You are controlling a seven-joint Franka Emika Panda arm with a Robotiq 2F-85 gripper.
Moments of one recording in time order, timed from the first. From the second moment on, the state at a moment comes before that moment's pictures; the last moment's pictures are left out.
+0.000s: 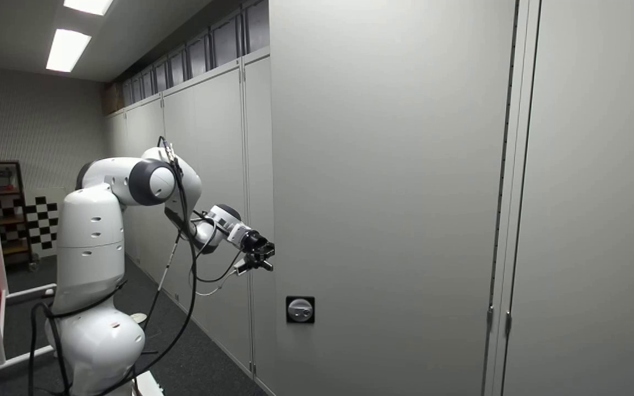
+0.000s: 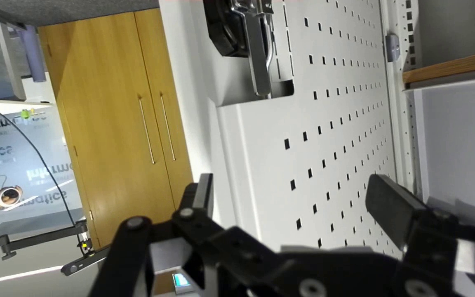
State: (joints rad) arm 0.27 0.08 0.25 -2.14 -1.17 1.39 2.49
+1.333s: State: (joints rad) arm 0.30 0.17 0.24 -2.04 -1.24 1.32 2.49
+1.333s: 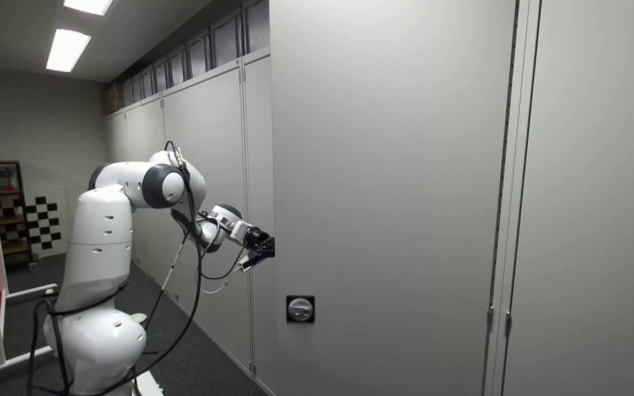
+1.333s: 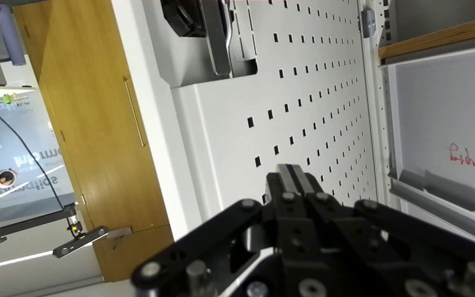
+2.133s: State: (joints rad) arm 0.27 0.17 0.22 -2.05 -1.22 1.29 2.49
